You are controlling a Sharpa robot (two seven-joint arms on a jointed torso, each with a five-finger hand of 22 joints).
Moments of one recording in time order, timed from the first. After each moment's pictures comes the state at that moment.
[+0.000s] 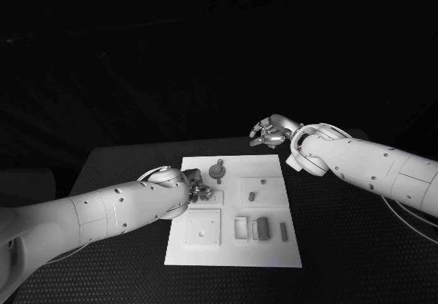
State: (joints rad) left arm 1.21 -0.45 -0.22 1.18 -1.17 -0.13 -0.49; left_hand 0.79 0.05 0.65 -0.29 0.29 1.11 0.08 0.28 0.86 1.40 -0.07 0.81 0.71 1.16 -0.10 1.20 0.62 0.01 1.20 -0.20 0.38 1.31; right arm 1.26 -0.64 -0.03 1.10 -1.06 -0.26 0.00; right_hand 1.01 -0.08 0.61 -0.28 0.09 0.85 0.09 0.34 0.63 1.04 -0.01 1.12 1.01 1.07 -0.11 1.51 0.85 0.25 1.04 0.00 1.01 1.31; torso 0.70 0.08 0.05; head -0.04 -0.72
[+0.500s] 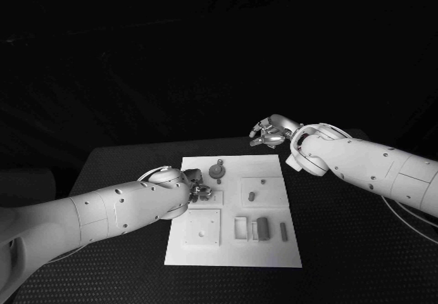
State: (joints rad) left arm 1.21 -0.44 -0.22 1.18 -1.19 -0.13 -0.49; left_hand 0.78 0.06 0.65 -0.28 0.28 1.11 0.08 0.28 0.86 1.41 -0.08 0.82 0.71 1.17 -0.10 1.21 0.60 0.01 1.21 -0.20 0.38 1.31; right arm 1.26 -0.64 -0.03 1.10 -1.06 -0.26 0.00; right_hand 1.01 -0.08 0.61 -0.28 0.09 0.85 0.09 0.34 0.63 1.04 -0.01 1.12 1.01 1.07 -0.11 1.51 0.85 0.25 1.04 0.00 1.01 1.31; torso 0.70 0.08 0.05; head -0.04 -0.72
